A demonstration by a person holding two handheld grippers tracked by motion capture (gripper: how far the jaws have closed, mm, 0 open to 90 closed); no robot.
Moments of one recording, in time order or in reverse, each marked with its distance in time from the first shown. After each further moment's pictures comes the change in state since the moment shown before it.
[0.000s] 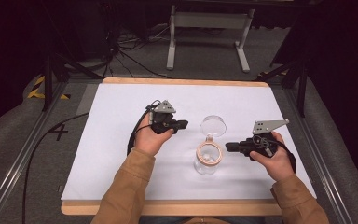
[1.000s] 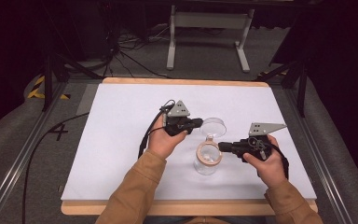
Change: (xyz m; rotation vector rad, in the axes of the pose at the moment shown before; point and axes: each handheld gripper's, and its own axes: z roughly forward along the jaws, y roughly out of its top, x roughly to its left) left arm -0.022 0.012 0.017 -0.084 -0.030 0.133; right arm 0.019 0.006 0.010 -0.109 0.012 0.046
